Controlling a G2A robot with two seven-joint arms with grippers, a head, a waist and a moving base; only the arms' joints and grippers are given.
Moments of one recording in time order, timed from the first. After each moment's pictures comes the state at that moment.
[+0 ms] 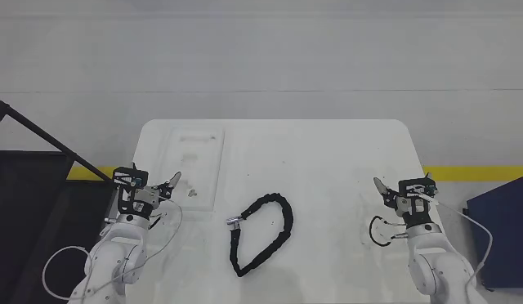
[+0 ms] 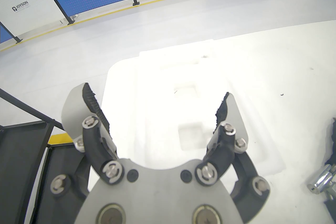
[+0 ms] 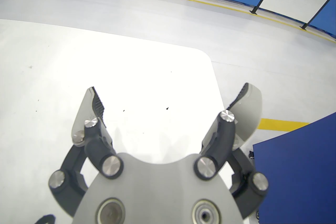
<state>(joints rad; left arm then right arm) 1.73 -1.15 -1.60 -1.80 1.33 0.00 0.00 -1.73 -1.15 1.60 -1.80 -1.33 0.00 0.00</state>
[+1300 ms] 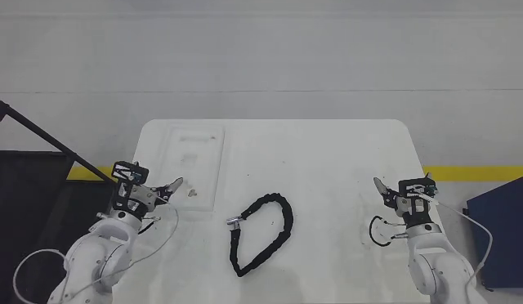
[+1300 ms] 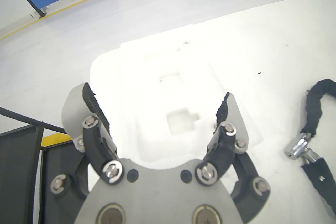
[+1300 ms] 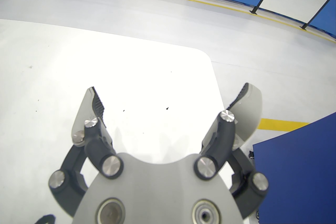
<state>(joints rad) 1.75 -1.13 -1.74 -1.94 1.22 -0.23 -0.30 -1.73 -1.15 1.60 -1.80 -1.33 0.00 0.00</state>
